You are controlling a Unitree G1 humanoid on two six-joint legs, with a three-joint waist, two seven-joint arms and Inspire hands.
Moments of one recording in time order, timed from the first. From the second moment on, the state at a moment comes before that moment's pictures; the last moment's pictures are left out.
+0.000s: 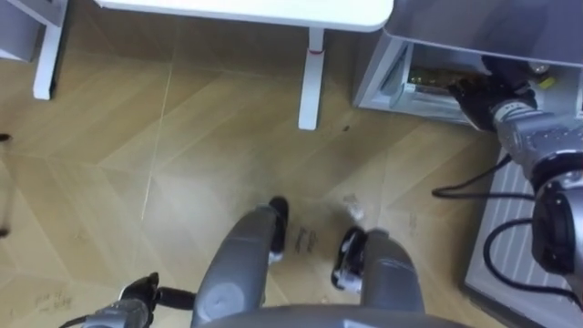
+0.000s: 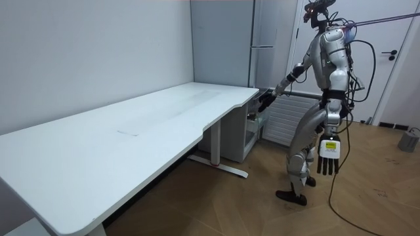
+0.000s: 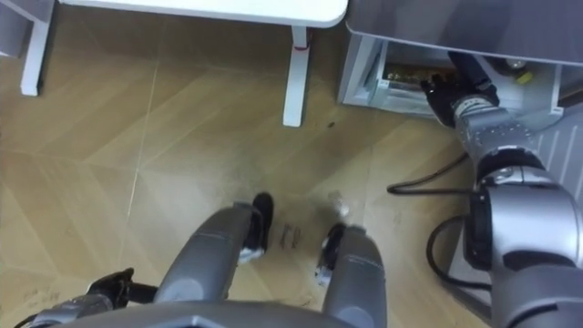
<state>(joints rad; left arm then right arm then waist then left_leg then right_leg) 0.04 0.30 -0.17 1.15 -0.20 0.15 -0.03 -0.65 -0.47 -0.09 1.29 1.43 0.17 -0.03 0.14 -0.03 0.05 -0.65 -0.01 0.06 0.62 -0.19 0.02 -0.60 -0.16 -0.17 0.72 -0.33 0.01</state>
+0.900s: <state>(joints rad) 0.08 0.29 -0.11 1.16 -0.28 0.12 -0.02 -0.28 -0.43 -0.06 1.15 1.39 0.16 0.06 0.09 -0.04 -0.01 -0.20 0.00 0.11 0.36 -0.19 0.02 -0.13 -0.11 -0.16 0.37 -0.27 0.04</state>
